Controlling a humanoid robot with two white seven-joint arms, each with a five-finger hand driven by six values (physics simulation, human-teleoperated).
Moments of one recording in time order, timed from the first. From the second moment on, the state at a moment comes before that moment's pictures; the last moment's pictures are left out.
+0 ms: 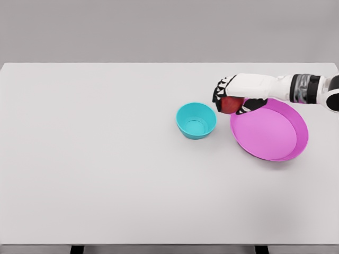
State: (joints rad) left arm 0.04 0.00 0.08 -0.08 -0.12 -0.02 0.02; right arm -0.84 -0.71 0.77 -1.30 0.25 -0.61 0.61
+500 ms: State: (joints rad) left arm 0.04 0.00 0.08 -0.08 -0.12 -0.02 0.02; right arm -0.84 -0.58 0.78 -1.32 0.28 -0.61 0.61
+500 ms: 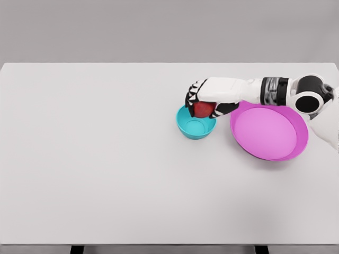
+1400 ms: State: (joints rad) left arm 0.04 0.00 0.08 -0.08 -0.12 -0.02 0.02; right arm -0.66 -0.77 0.47 -1.47 0.29 -0.61 0.61
